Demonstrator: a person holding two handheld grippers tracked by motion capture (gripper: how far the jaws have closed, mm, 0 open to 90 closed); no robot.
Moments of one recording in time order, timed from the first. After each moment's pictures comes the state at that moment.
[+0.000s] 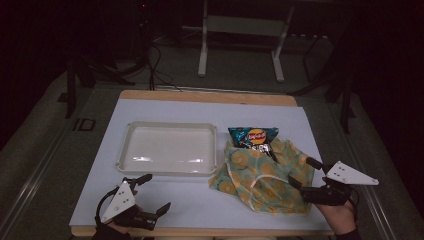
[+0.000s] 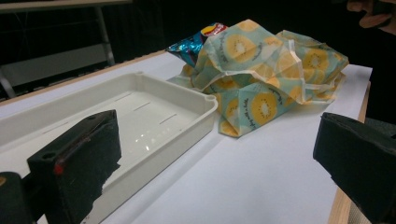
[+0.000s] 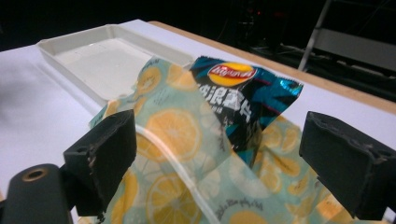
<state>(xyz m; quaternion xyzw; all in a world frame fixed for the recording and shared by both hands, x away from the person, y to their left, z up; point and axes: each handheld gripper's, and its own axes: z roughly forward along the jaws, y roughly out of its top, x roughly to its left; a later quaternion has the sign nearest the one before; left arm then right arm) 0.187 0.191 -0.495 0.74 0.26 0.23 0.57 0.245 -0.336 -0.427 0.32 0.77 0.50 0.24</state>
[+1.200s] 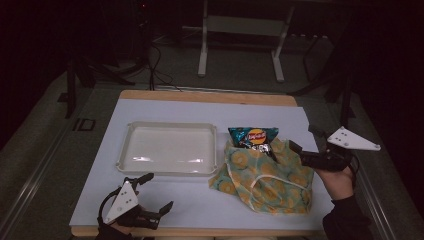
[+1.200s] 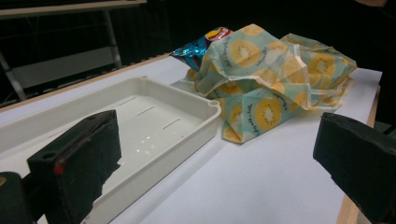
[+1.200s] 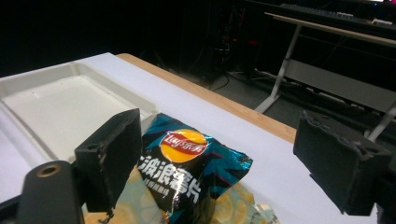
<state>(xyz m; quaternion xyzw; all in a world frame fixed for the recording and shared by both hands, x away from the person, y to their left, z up) 0.187 0.184 -0.492 0.74 0.27 0.24 0.57 0.304 -0.327 -0.376 0.32 0.74 0.51 0.30</state>
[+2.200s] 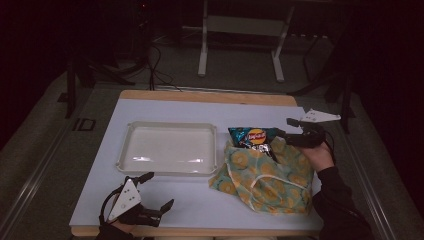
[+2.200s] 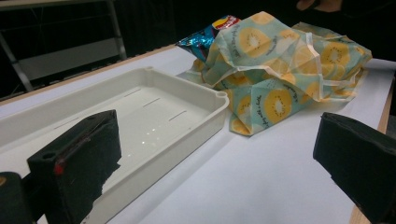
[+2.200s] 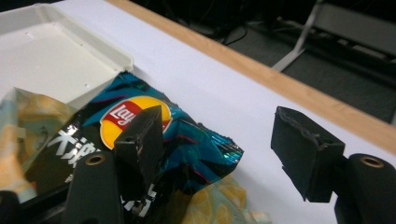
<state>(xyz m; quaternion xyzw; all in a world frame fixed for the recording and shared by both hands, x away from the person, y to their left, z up) 0.193 0.182 -0.496 0.75 0.28 0.24 0.55 0.403 -0.318 -0.423 0.33 0.80 0.44 0.22</state>
